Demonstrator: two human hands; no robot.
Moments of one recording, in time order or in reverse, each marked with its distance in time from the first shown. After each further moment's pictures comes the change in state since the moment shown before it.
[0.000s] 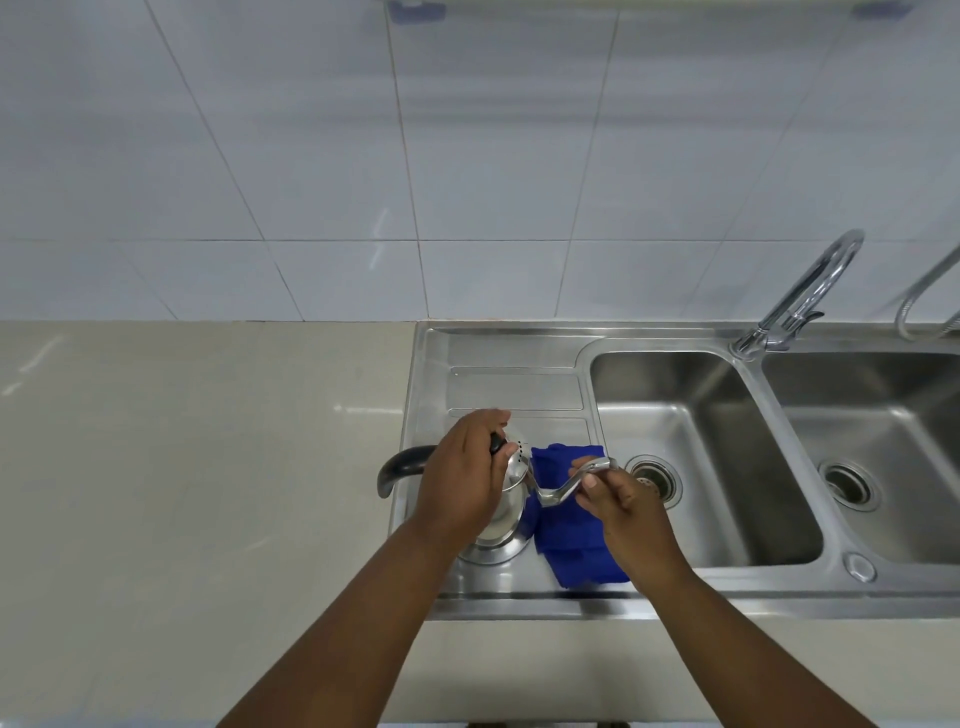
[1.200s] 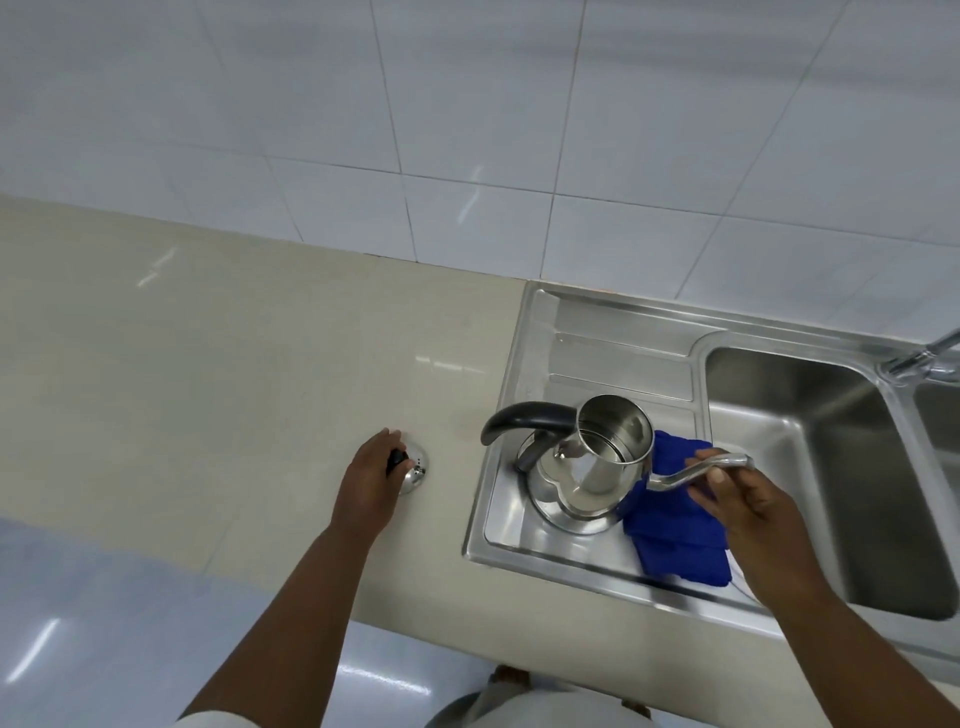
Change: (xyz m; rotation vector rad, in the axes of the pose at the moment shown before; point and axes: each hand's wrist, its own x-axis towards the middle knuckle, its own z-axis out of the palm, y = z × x) left_hand -0.119 -0.212 -0.071 0.062 0.108 -0.525; right_hand -0.002 -0.008 -0.002 0.113 -0.048 -0.114
